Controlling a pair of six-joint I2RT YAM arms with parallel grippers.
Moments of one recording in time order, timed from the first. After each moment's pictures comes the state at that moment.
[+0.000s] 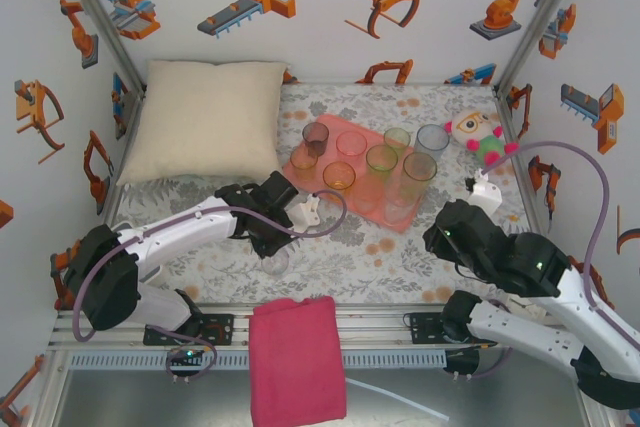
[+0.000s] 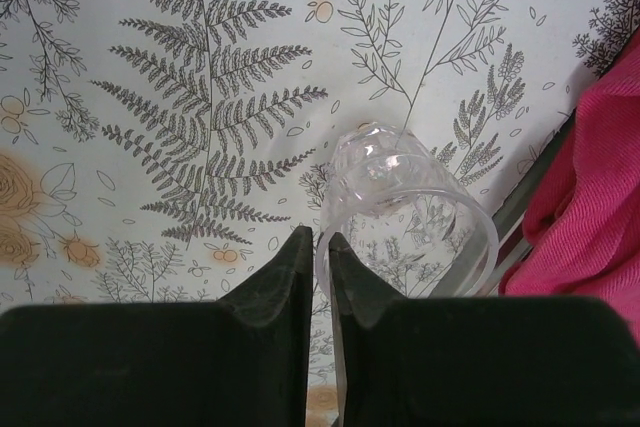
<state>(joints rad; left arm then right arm) -0.88 1.40 0.94 -0.81 0.11 0.37 0.93 0.66 1.03 -1.26 0.50 1.00</state>
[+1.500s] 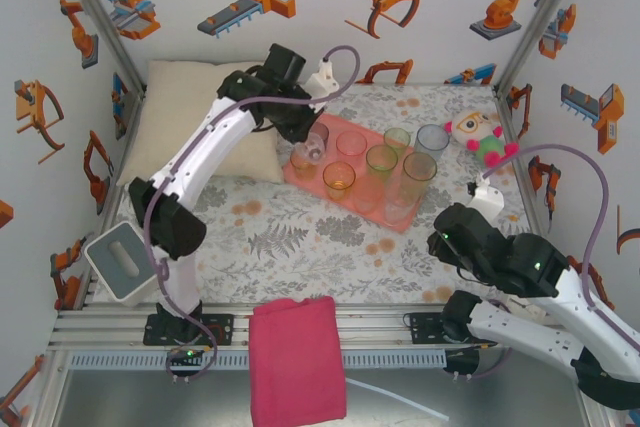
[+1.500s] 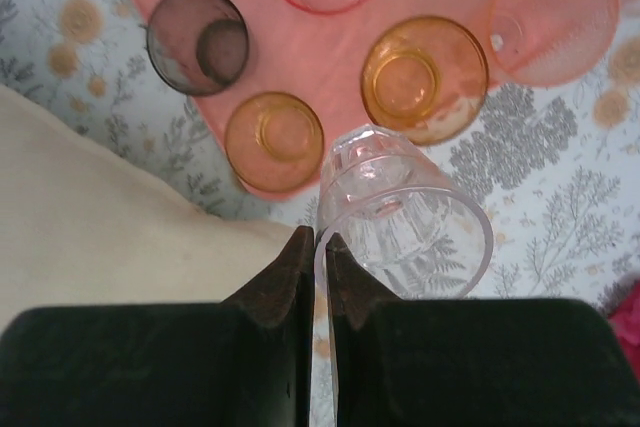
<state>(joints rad) -0.65 1.97 2.16 -1.10 0.18 0.37 0.93 0.66 1.01 -1.32 0.52 1.04</state>
